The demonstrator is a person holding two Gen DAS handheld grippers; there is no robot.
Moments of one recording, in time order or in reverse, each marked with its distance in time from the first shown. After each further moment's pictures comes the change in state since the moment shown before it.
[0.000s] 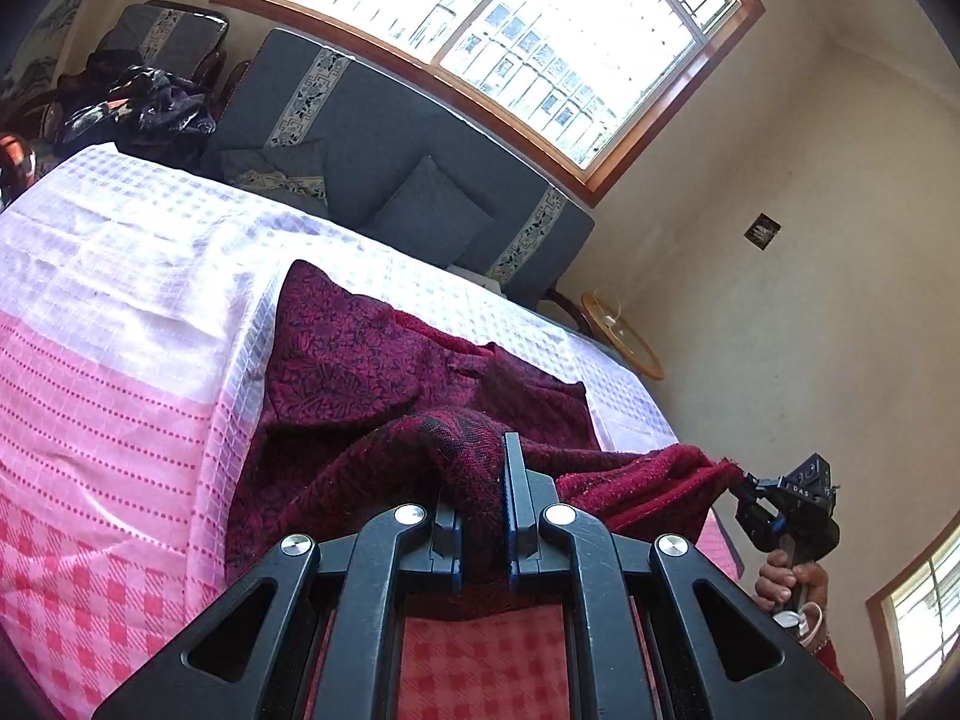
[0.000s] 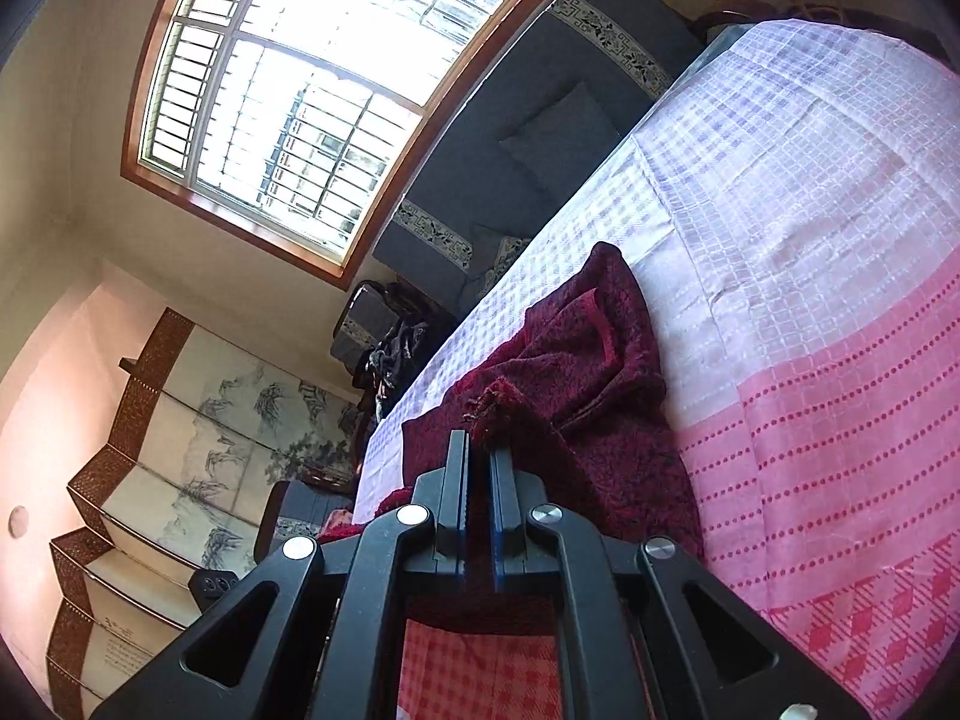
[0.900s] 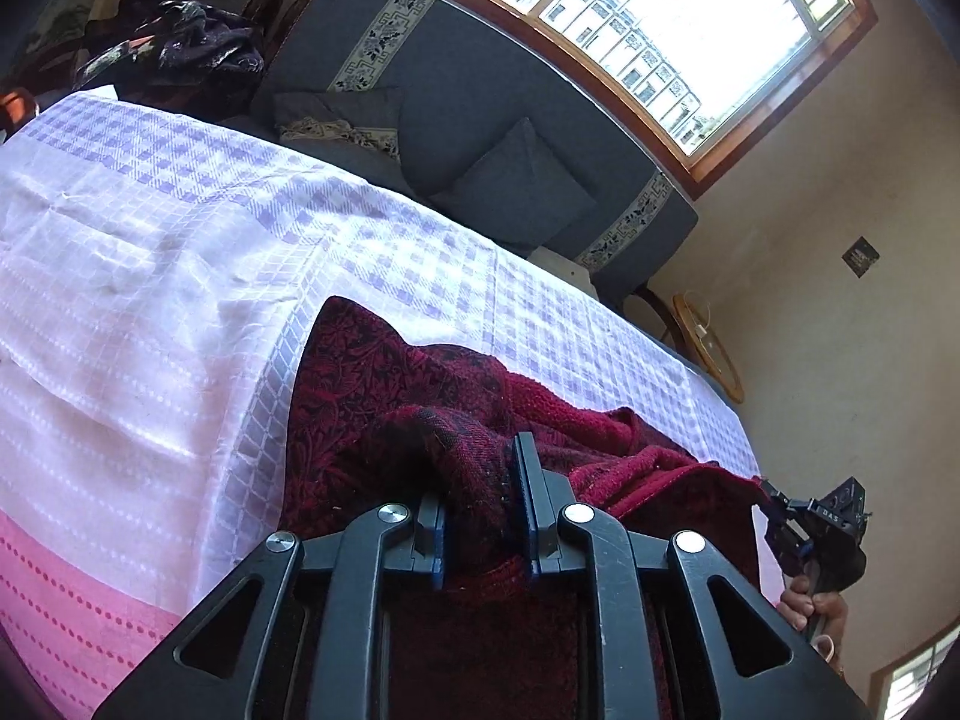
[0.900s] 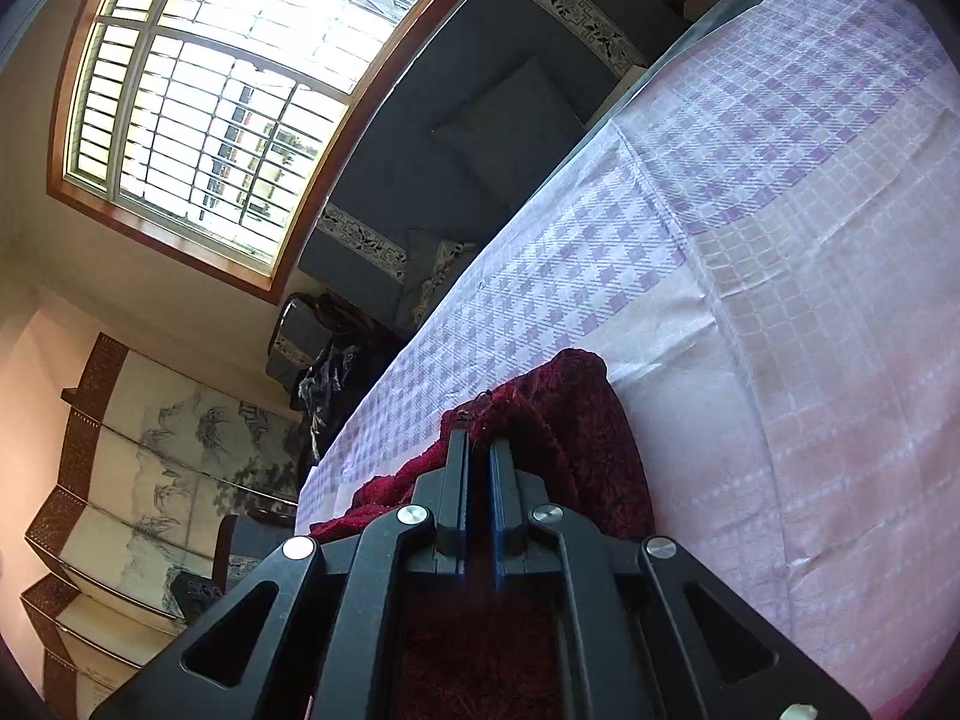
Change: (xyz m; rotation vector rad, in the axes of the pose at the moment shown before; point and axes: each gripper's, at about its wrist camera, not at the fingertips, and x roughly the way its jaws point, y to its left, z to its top) left arm 0.173 0.087 0.080 -0.130 0.106 0.142; right arm 0.168 -0.052 0.101 0.050 0.035 -0.127
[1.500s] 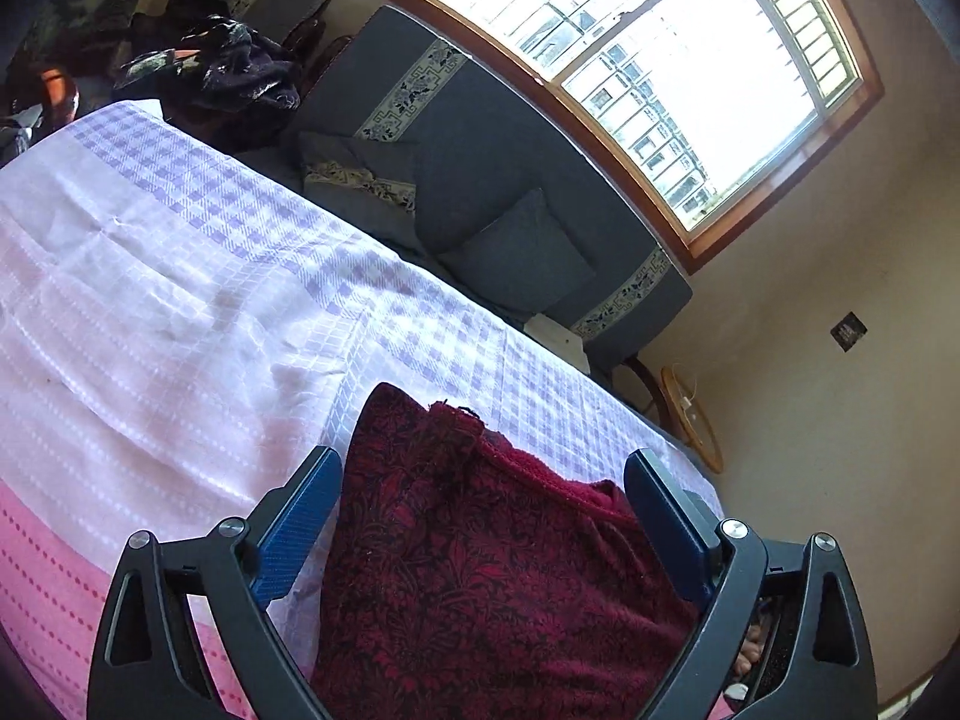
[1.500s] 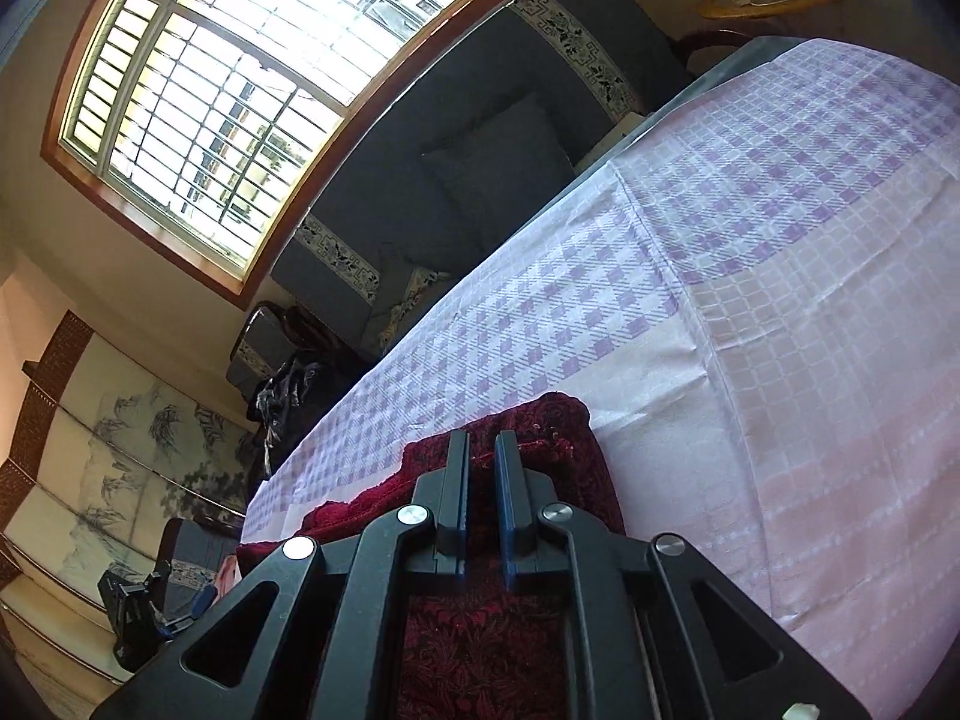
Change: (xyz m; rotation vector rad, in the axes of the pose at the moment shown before) left arm -0.053 0.023 0.022 -0.068 -0.128 -0.007; right arm 0.005 0.015 0.000 -0.111 -0.118 -0.083
